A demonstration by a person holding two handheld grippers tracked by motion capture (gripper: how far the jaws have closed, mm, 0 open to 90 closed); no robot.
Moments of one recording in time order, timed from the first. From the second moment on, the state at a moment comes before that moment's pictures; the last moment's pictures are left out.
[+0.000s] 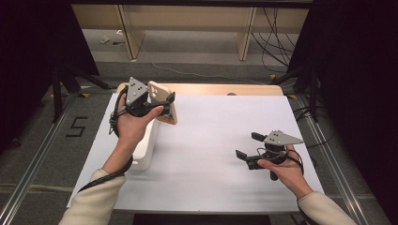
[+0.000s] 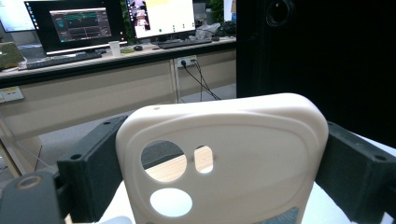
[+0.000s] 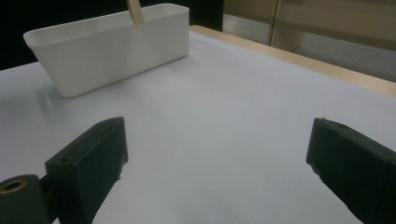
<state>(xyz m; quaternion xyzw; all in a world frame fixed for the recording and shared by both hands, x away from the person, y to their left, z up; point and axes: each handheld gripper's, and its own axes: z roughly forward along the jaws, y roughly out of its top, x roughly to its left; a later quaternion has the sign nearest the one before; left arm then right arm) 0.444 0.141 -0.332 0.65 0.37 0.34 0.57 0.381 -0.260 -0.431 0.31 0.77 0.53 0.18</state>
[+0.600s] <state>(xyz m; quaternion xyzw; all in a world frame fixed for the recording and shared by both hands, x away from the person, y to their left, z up) 0.446 0.147 -0.331 0.65 0.37 0.35 0.57 0.382 -0.261 -0.432 0.31 0.77 0.53 0.18</state>
